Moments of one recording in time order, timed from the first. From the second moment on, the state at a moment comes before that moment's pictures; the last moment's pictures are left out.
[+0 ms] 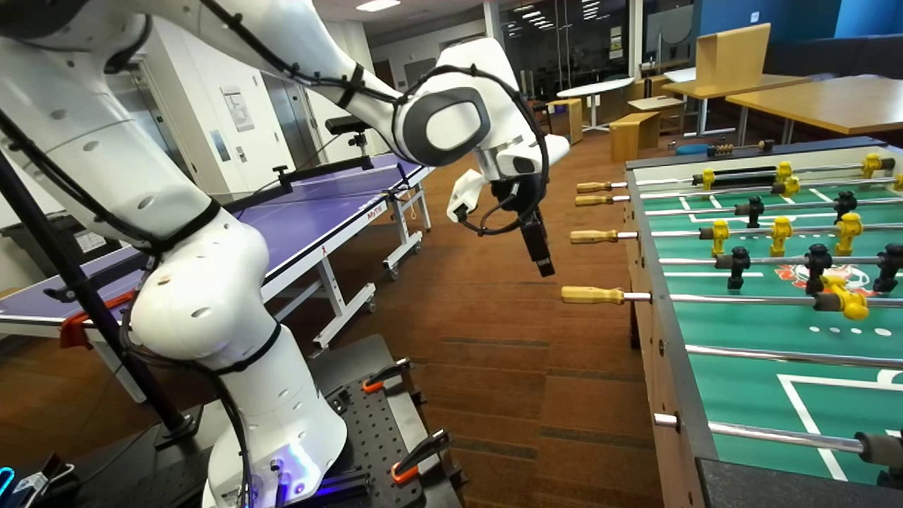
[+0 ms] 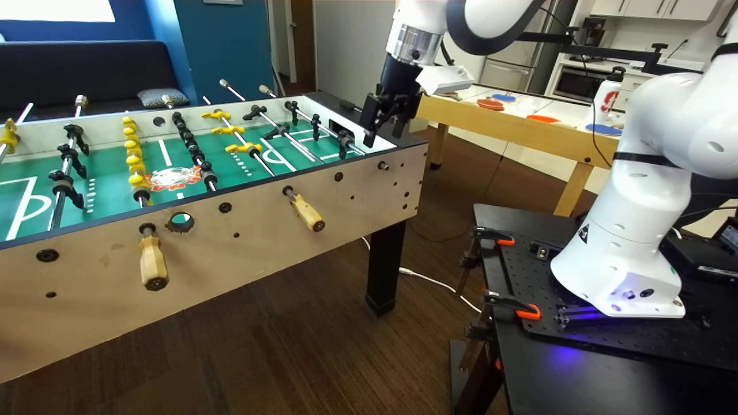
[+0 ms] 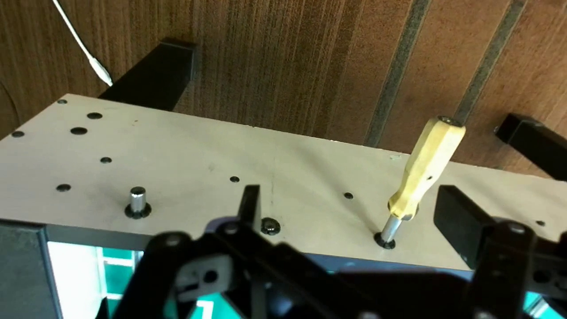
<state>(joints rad) -0.16 -0.27 0.00 -2.61 -0.09 2.57 0.46</state>
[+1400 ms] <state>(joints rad) -0.05 0.14 -0.02 -2.31 0.07 2.57 0.69</state>
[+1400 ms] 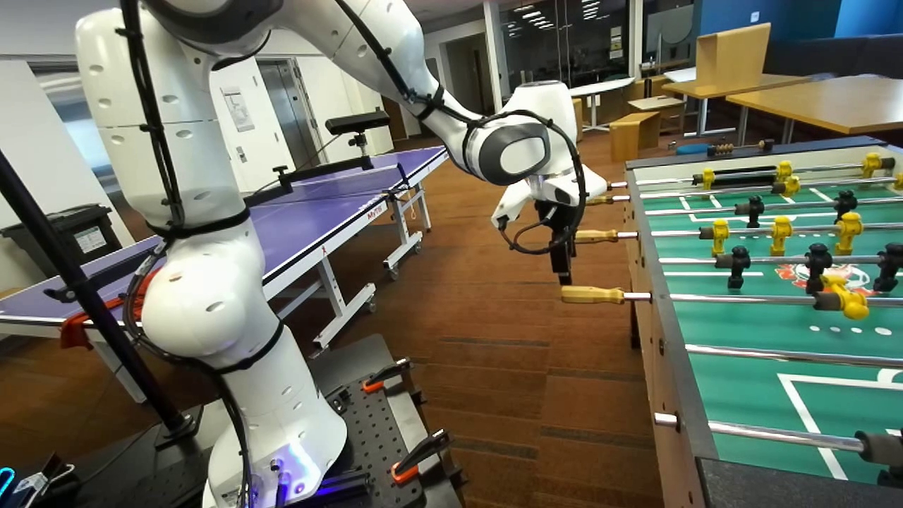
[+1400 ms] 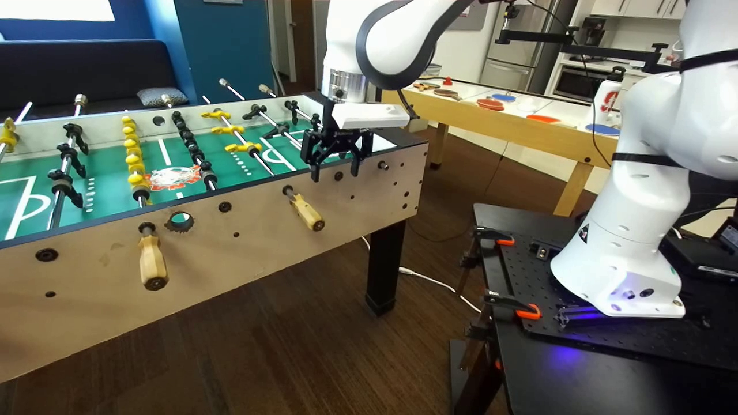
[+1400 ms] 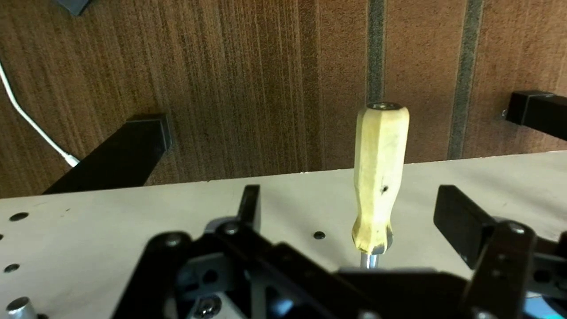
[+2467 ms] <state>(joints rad) 0.05 0.41 -0.09 -2.11 0.06 2.60 0.69</state>
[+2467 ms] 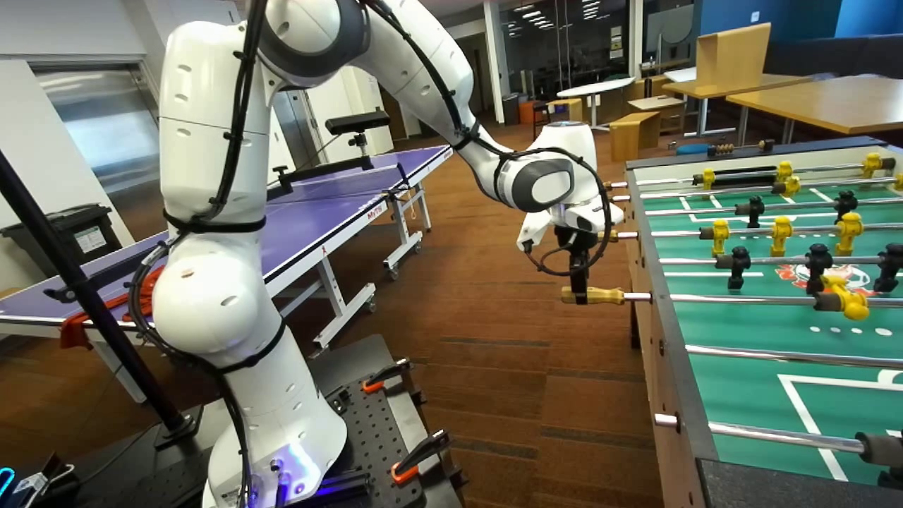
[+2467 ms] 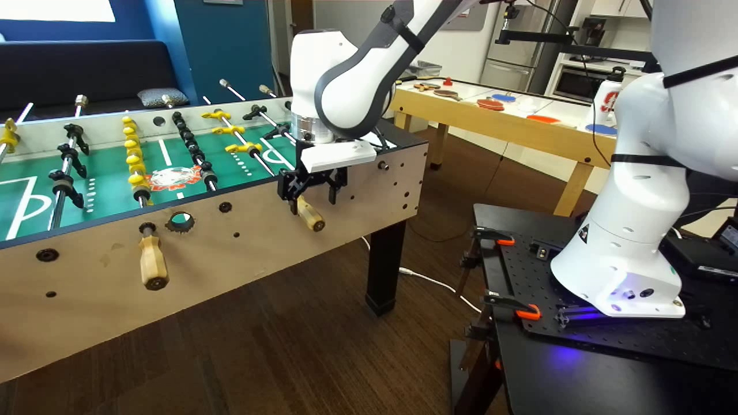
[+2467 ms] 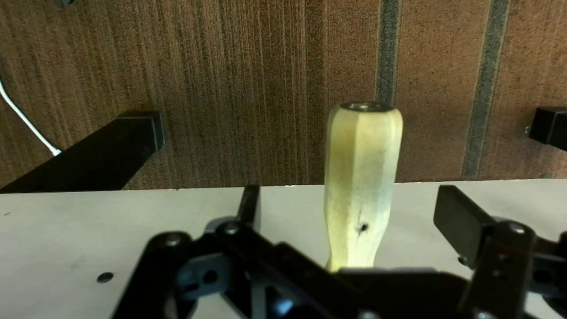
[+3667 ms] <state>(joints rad) 0.08 0.49 -0.12 -2.05 0.06 2.60 0.69</state>
